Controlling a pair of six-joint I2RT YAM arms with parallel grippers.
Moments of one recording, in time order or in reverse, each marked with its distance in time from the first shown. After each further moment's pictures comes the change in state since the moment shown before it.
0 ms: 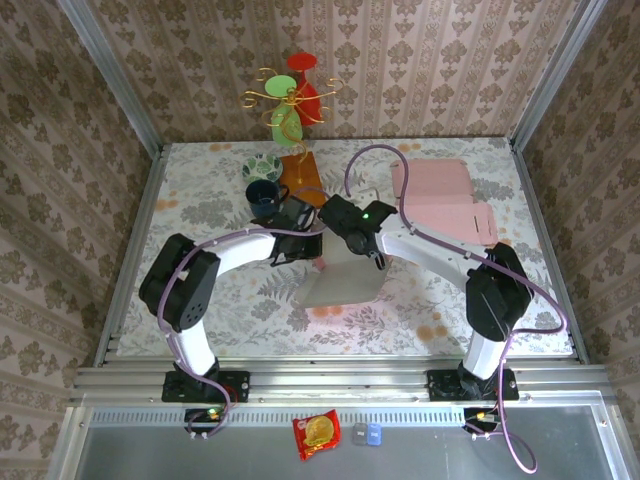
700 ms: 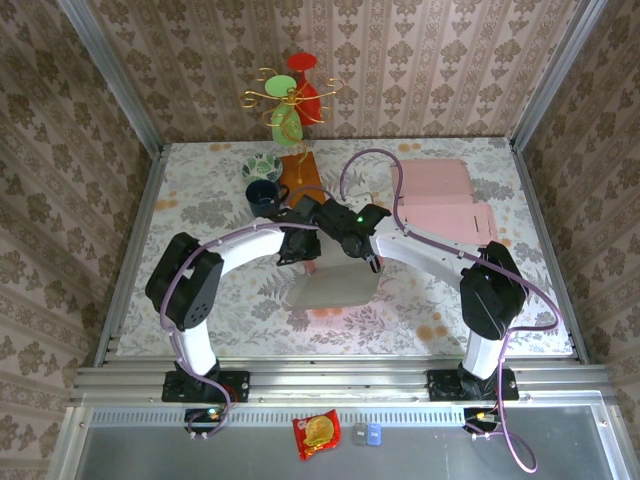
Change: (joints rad) left arm -0.044 0.018 0.098 -0.234 -0.195 -0.154; right arm 0.020 0.021 0.000 0.012 -0.034 0.022
